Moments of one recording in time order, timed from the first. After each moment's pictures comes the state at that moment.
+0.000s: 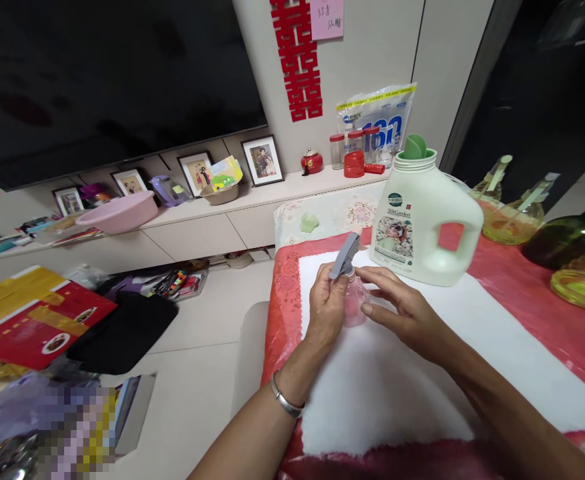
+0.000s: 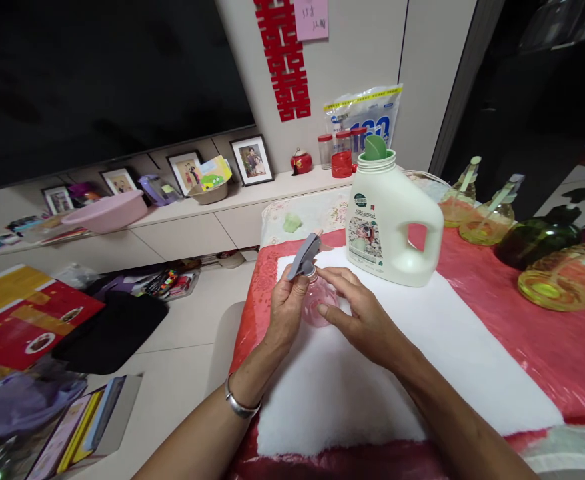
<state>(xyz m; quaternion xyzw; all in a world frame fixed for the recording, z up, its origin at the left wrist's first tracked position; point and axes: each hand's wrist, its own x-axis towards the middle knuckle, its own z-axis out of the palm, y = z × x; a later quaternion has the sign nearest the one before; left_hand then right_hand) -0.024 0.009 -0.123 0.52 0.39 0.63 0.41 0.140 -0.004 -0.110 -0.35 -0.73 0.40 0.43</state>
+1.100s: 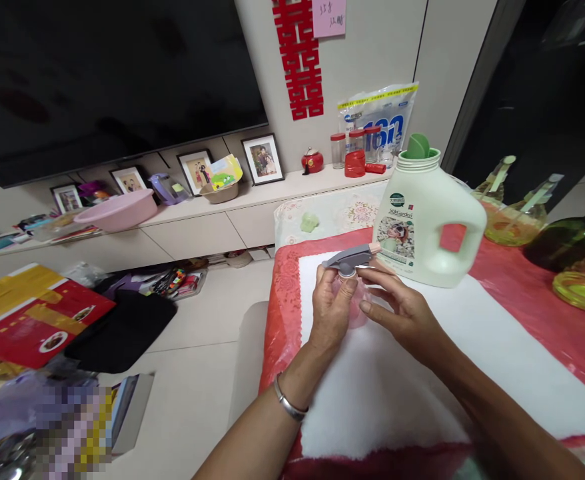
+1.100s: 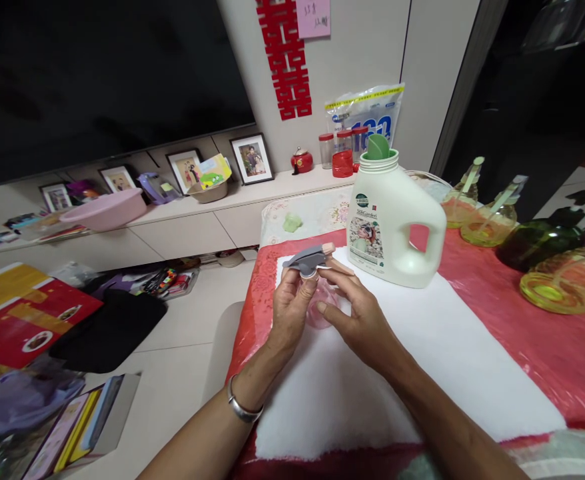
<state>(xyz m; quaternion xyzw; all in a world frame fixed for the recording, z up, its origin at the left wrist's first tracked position) -0.017 0.005 -0.121 0.51 0.39 0.64 0.42 0.129 -0.006 -0.120 -0.38 -0.67 0.42 0.48</state>
